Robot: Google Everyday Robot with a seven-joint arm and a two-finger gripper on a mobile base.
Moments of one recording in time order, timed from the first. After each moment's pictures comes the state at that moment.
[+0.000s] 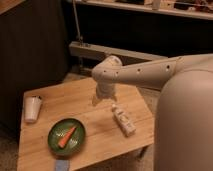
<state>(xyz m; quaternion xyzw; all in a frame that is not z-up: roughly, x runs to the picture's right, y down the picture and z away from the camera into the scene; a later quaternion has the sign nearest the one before) 0.000 0.048 0.771 -0.22 0.15 0.59 0.77</state>
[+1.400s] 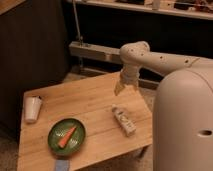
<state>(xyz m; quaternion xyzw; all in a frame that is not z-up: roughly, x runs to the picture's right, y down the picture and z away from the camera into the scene) 0.104 0.017 0.804 -0.29 0.17 0.55 0.77</state>
